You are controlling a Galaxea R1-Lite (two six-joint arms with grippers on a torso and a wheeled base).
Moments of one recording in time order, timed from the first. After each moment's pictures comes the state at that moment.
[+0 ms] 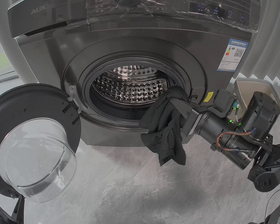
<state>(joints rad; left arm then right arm) 0.00 0.03 -0.08 -0.05 -0.07 0.02 0.78 1.70 -0.67 -1.19 -0.16 0.25</state>
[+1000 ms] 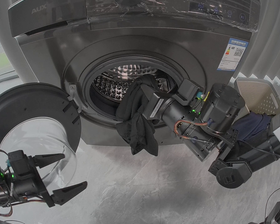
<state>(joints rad) -0.42 1.06 -0.21 -0.63 -0.34 0.02 0.85 1.94 -0.97 -1.25 -0.24 0.32</state>
